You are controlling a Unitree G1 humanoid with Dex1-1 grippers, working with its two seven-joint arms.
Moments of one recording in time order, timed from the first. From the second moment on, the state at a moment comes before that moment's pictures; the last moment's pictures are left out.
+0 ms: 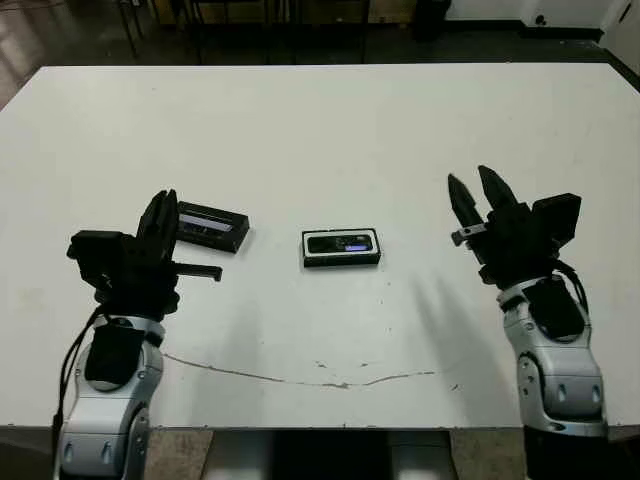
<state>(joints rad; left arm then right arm) 0.09 0.21 0.08 -0.59 -0.09 0.30 -0.07 -0.09 -0.16 -0.08 -0.27 0.04 0.18 0.20</state>
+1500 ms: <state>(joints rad) -1.08 0.50 -0.60 0.85 0.45 0.33 -0.81 -0.04 -0.23 -0.09 -0.28 0.10 0.18 0.19</state>
